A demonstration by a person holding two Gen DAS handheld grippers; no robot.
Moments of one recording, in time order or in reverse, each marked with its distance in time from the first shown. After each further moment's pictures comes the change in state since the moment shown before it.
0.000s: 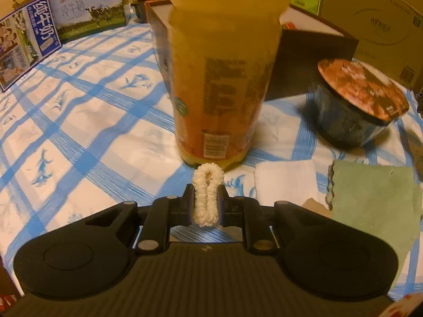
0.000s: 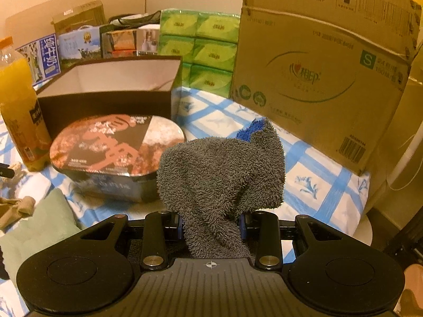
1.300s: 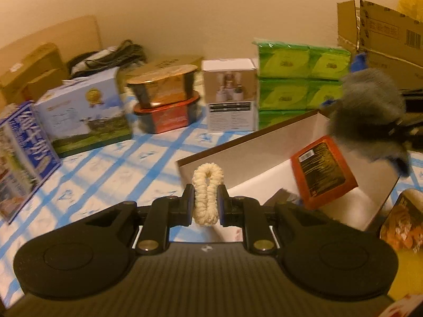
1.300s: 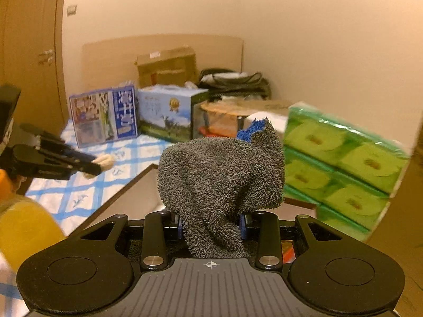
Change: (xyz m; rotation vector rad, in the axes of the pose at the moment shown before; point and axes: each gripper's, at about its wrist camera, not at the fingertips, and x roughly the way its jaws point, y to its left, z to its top) left arm 0.032 0.073 0.231 0.144 -0.242 -0.017; right arm 0.145 0.138 0.235 -0.213 -0.234 0.380
